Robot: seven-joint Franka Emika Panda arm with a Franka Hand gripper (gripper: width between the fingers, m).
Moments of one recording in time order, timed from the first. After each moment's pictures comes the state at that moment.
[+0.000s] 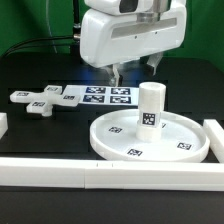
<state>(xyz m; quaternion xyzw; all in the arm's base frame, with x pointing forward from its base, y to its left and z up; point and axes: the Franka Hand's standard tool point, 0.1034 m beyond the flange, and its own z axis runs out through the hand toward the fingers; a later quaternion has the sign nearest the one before) 0.496 0.002 0.092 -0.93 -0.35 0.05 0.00</state>
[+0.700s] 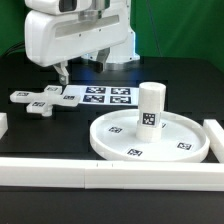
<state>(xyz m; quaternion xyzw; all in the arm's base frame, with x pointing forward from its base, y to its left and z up) 0.476 -0.076 0.087 -0.92 -0.39 0.05 0.02</state>
